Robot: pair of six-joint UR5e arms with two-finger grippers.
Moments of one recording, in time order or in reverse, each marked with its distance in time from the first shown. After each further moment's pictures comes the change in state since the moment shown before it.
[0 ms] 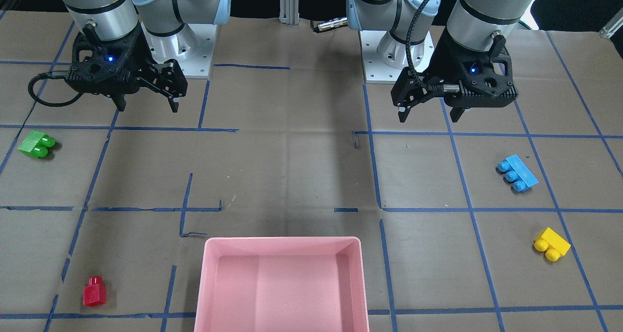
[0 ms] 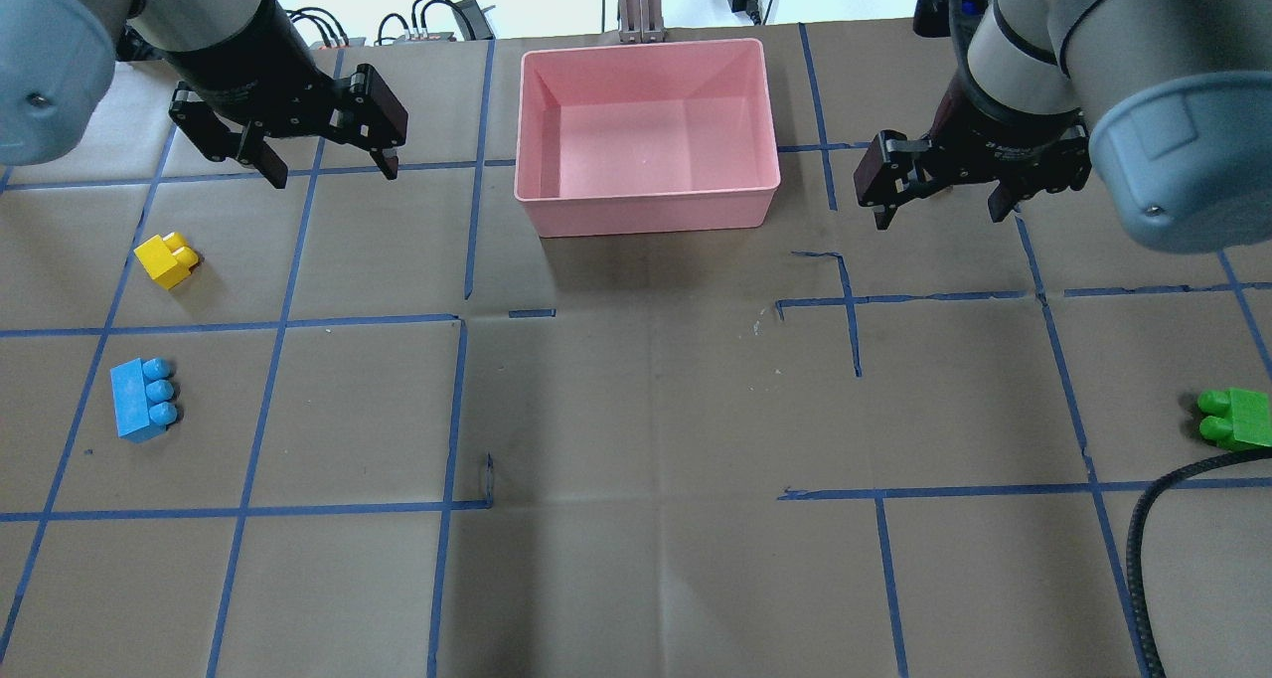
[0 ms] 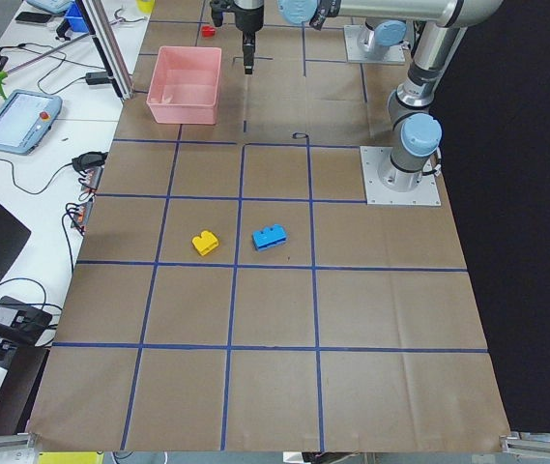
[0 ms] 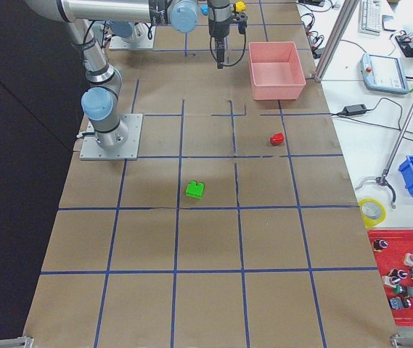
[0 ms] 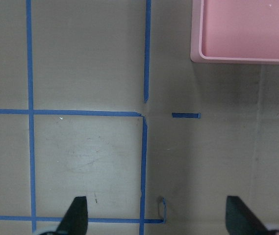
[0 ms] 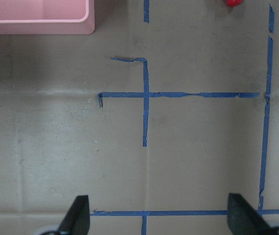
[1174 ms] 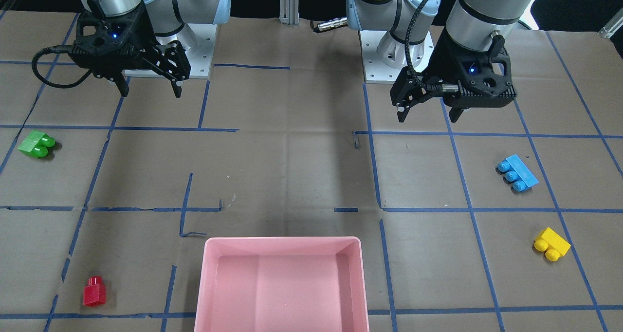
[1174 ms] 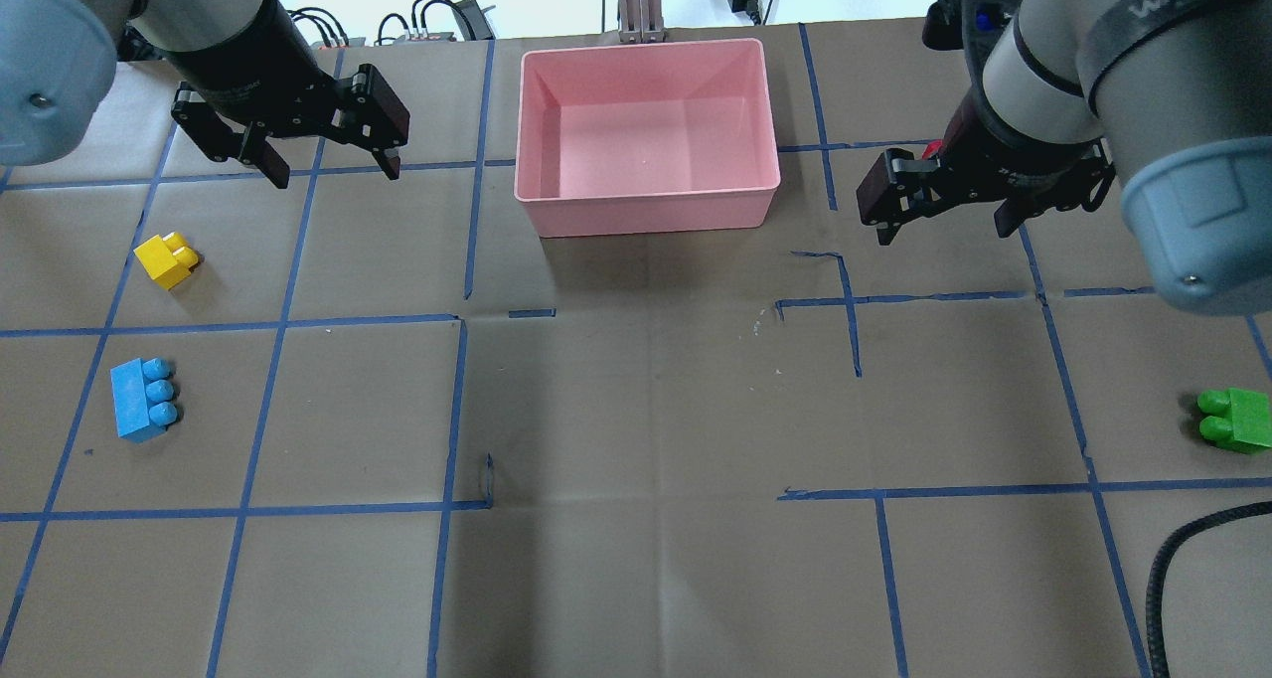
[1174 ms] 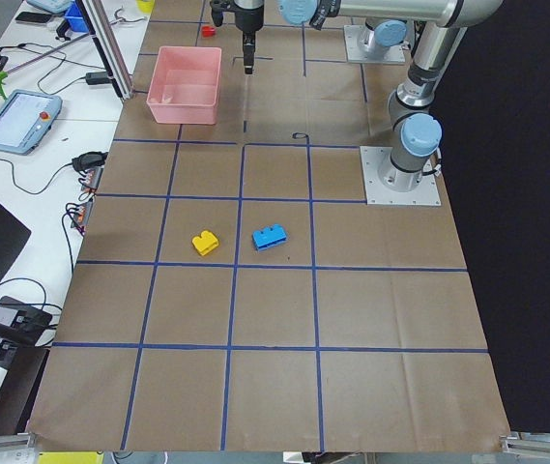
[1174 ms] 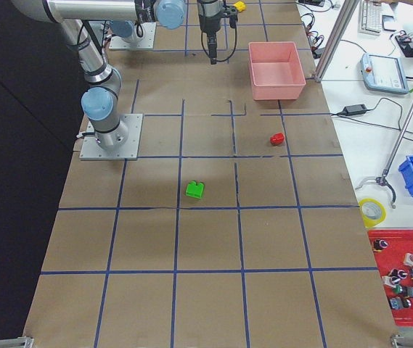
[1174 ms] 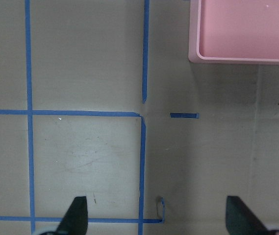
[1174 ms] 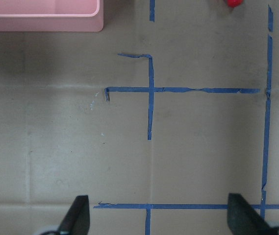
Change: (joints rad) left arm -0.002 -0.004 0.000 0.000 -0.004 0.000; right arm 0.004 -0.071 0.041 -0.014 0.011 0.001
